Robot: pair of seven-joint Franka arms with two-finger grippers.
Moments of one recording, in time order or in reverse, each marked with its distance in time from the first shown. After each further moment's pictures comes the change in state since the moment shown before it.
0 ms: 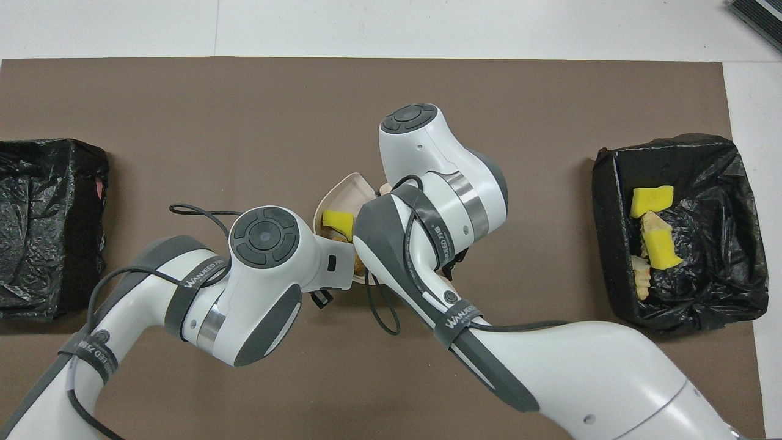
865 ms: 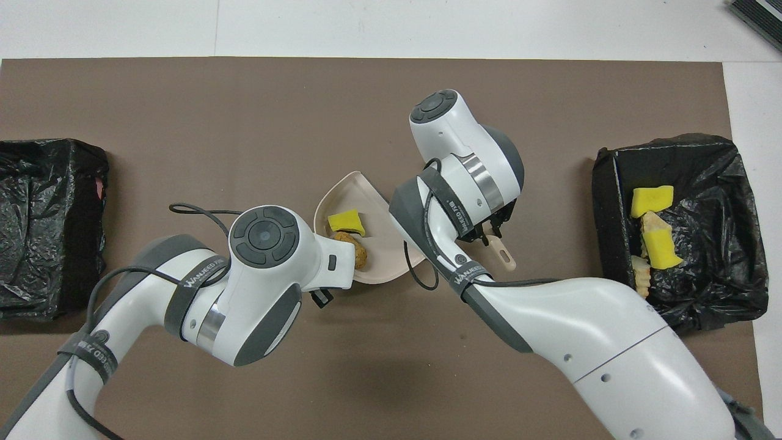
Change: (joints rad) left arm 0.000 0.000 0.000 0.003 0.000 0.000 0.001; right arm -0.045 0.161 -0.011 0.076 -0.256 0.074 0.039
